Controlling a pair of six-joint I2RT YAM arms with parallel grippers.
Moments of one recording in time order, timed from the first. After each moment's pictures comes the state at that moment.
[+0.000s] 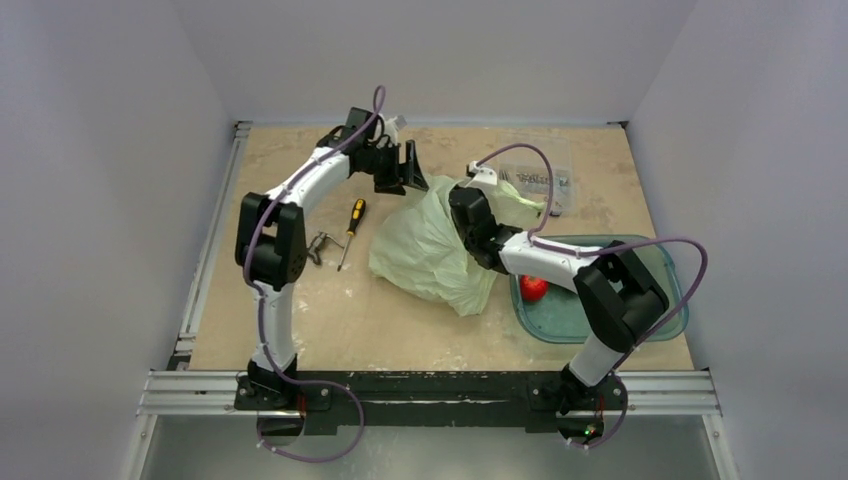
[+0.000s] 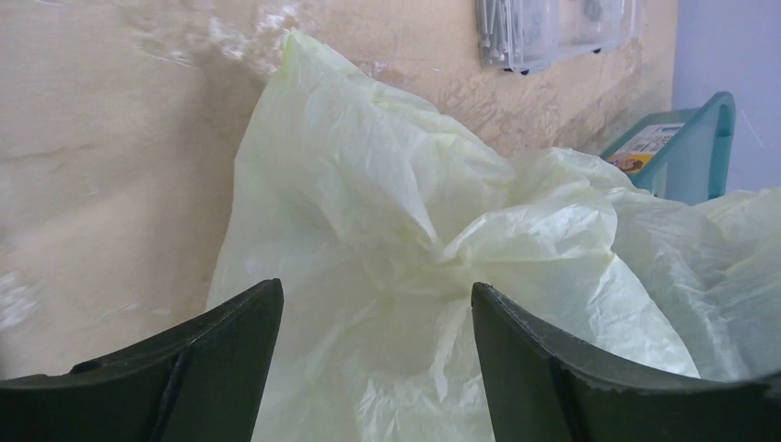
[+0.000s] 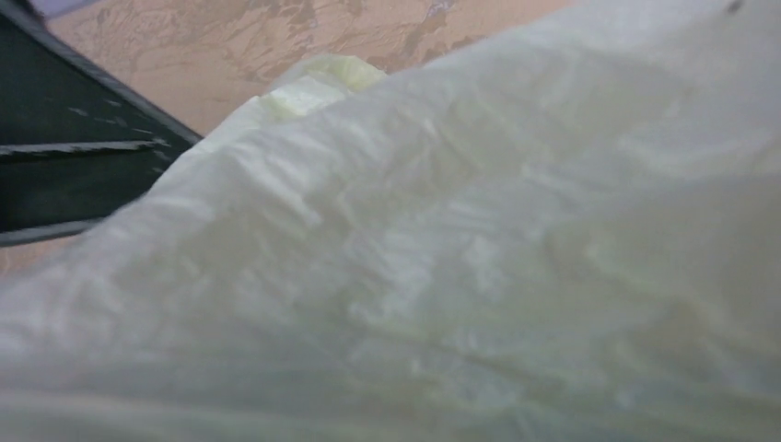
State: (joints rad) left arm -0.34 2.13 1.78 -0.54 0.59 -0.40; right arm 0.70 1.68 0.96 0.24 0.45 0.67
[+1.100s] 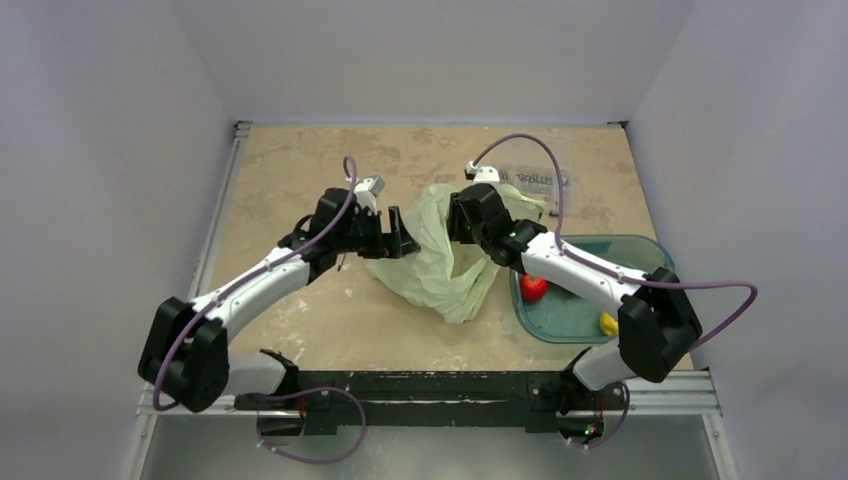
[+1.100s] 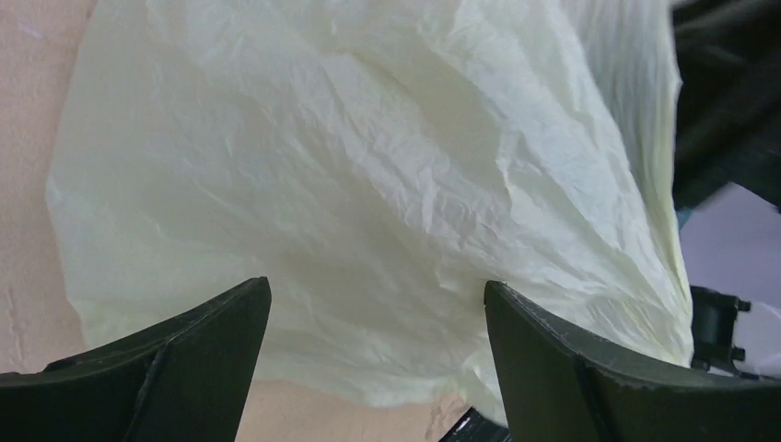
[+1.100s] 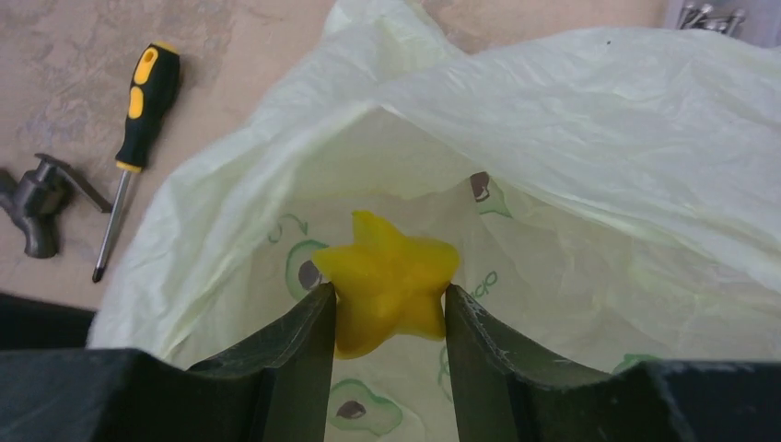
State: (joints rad) left arm -0.49 1.26 0.83 -0.14 0.38 -0.54; right arm 0.71 1.47 1.01 -0.19 0.35 0.53
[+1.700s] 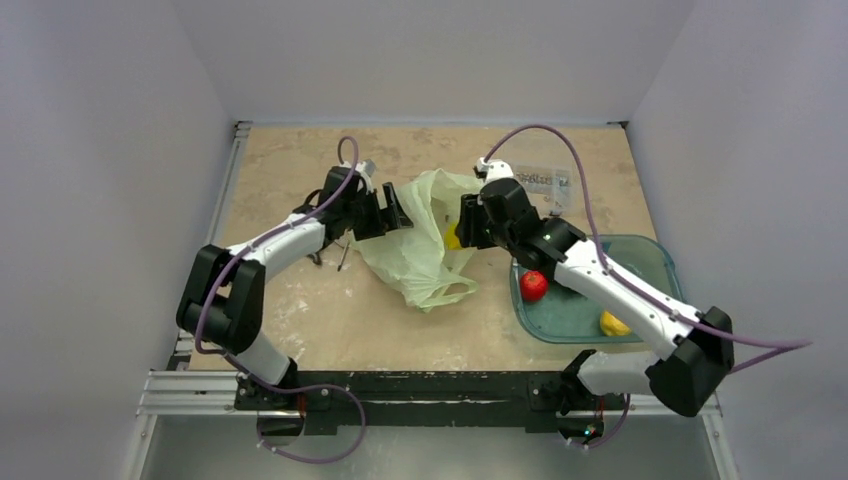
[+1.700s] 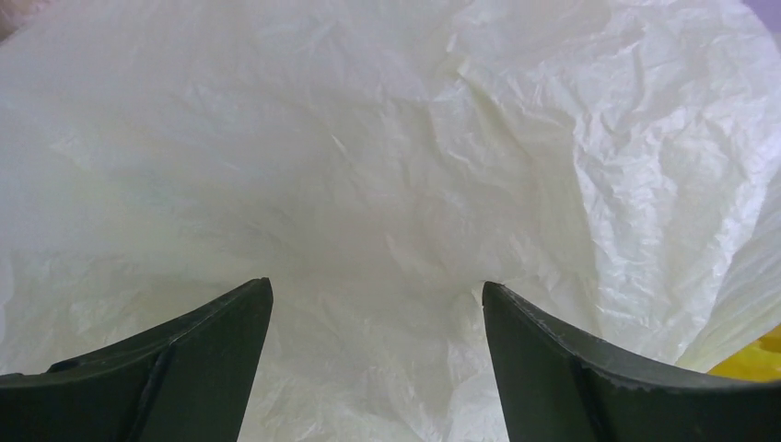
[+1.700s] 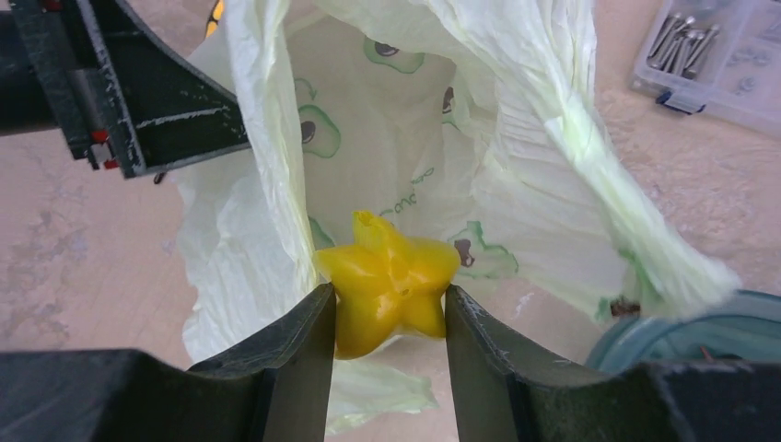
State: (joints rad) left arm -0.39 1.61 0.98 -0.11 0.31 -0.64; right arm 0.71 1.30 1.11 -0.48 0.22 0.44
